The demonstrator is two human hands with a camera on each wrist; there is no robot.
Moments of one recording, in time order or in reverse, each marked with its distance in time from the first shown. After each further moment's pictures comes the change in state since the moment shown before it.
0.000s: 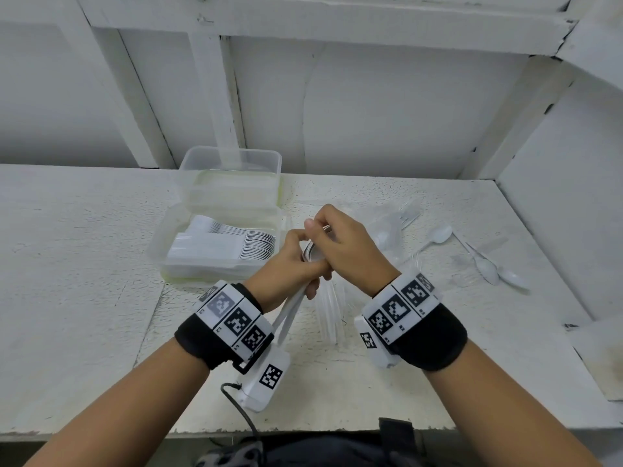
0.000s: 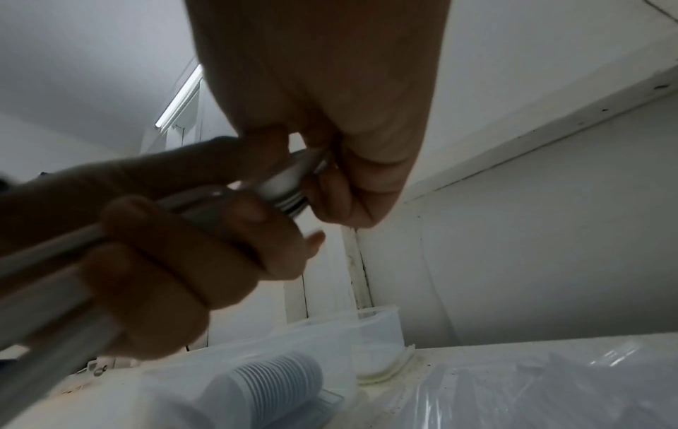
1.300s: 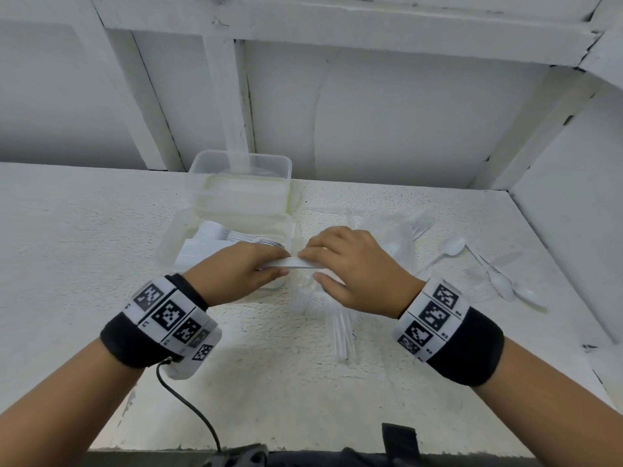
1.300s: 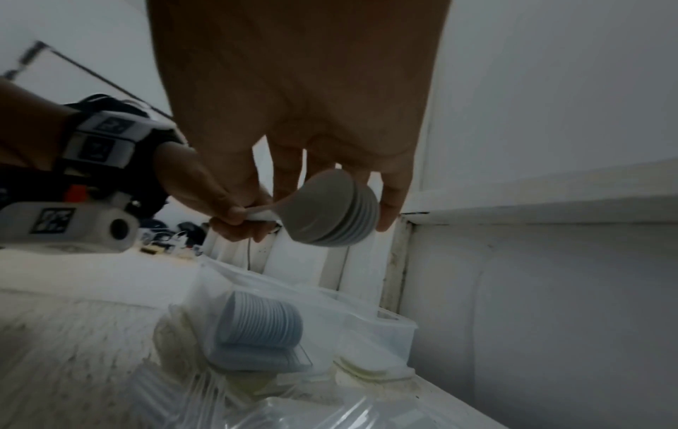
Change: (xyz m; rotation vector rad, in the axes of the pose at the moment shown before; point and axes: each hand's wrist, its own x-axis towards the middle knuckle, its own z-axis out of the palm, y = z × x) left_hand -0.009 0.002 -0.092 1.084 -0.085 0.327; right_hand 0.004 0.023 -0.002 -0.676 -0.173 -0.541
